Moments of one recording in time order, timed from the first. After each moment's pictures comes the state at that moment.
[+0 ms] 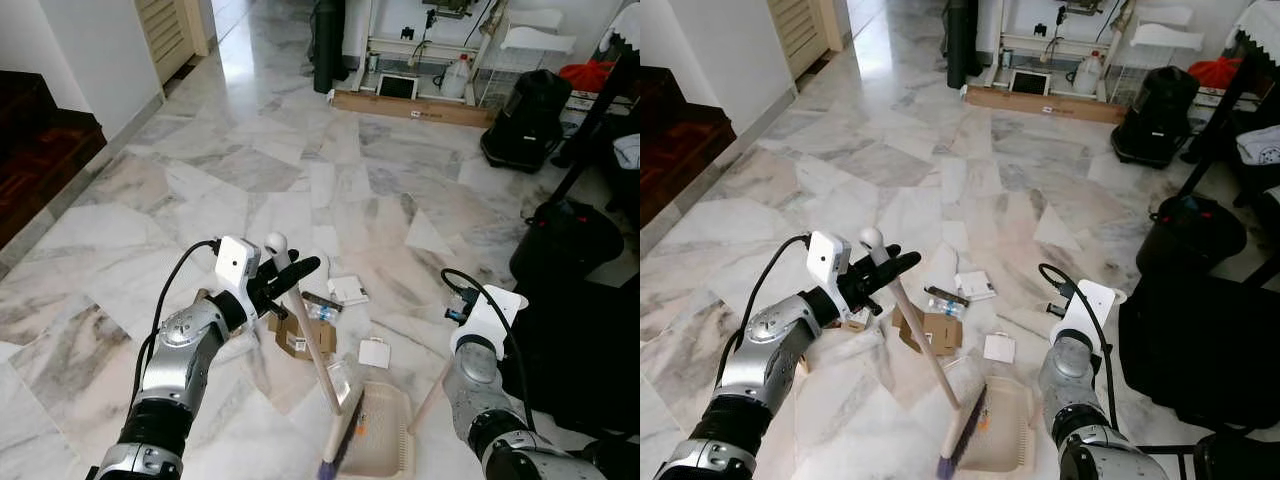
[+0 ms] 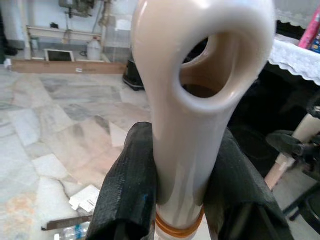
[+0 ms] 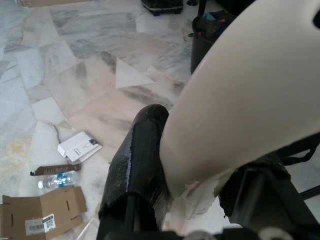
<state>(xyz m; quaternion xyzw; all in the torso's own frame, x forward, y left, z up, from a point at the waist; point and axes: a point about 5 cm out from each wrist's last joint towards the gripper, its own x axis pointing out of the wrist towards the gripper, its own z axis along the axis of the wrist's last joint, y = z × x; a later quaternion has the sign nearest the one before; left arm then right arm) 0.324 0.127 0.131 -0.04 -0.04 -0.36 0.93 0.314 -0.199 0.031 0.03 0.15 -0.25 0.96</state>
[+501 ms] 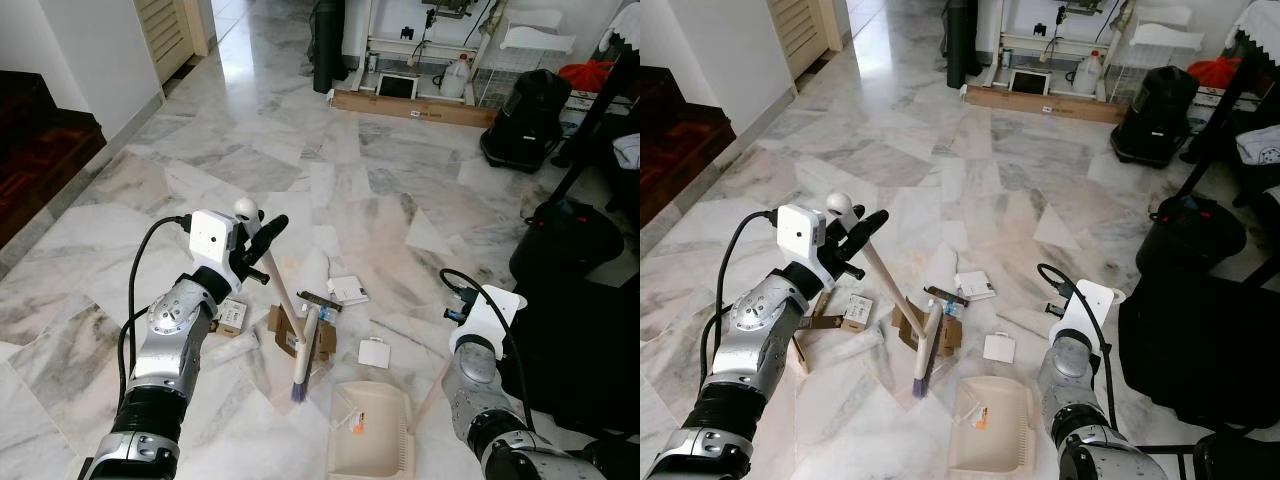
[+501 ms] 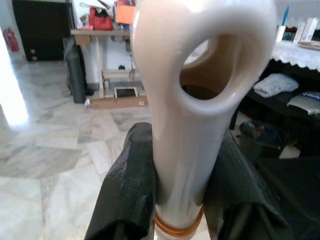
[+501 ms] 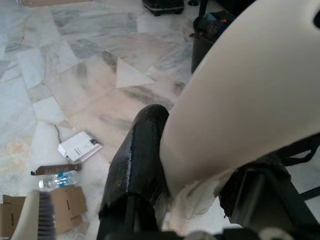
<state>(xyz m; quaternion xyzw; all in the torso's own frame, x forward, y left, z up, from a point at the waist) 0.336 0.146 0.155 0.01 -0.12 -0.25 0.96 0.314 -0.199 0.031 0.03 0.15 -0.25 0.96</state>
